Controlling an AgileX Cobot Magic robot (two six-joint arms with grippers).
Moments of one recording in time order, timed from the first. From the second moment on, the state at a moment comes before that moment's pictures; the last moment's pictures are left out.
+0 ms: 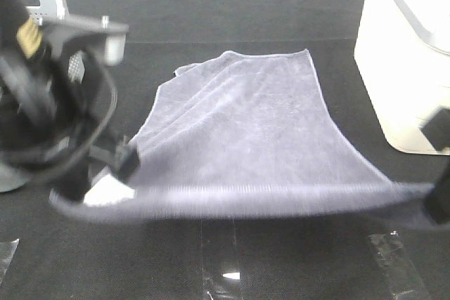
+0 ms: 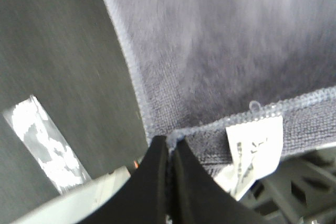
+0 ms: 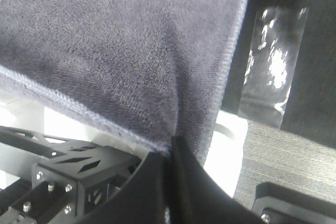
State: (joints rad) left arm -0.73 1.50 -1.12 -0.03 1.19 -0.35; right arm 0.26 1.11 -0.80 0.32 1.20 -0.01
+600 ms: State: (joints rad) left arm -0.97 1.47 -0.90 -0.11 1.14 -0.56; right arm 0.26 1.00 -0.57 0.37 1.21 0.01
